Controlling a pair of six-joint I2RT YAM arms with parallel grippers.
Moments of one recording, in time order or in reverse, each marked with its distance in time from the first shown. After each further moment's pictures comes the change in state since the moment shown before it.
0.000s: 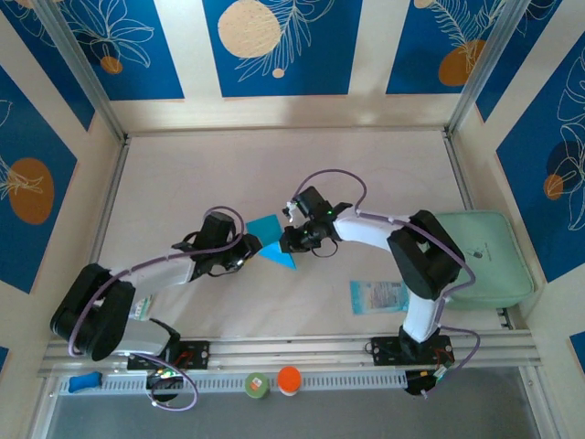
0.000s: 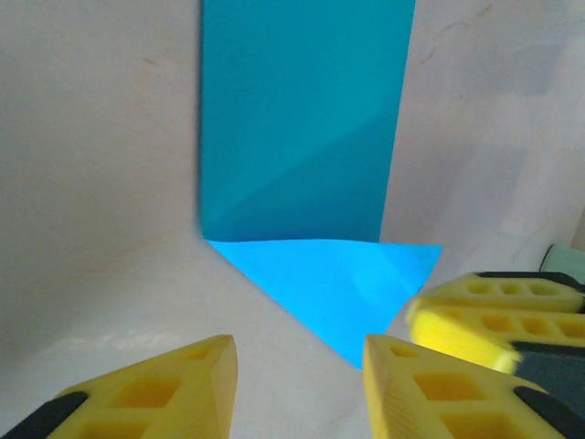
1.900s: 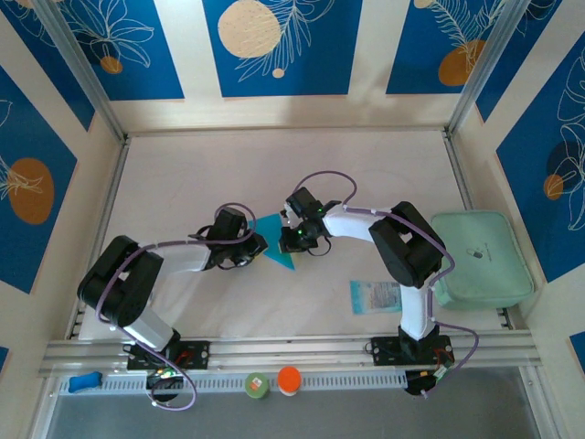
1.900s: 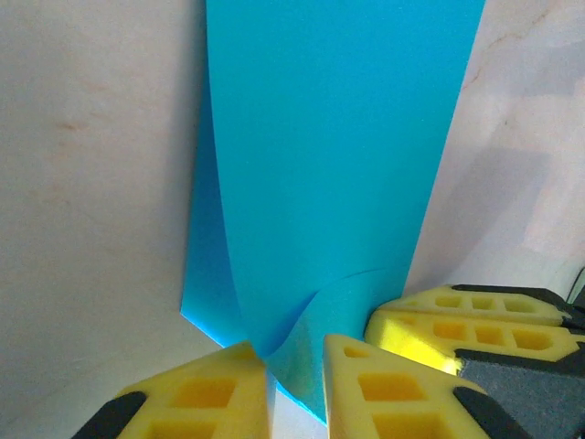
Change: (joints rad) left arm 0.007 0.212 0.085 0.088 0.004 0.006; right arm 0.000 0.126 0.072 -0.028 0.064 0.001
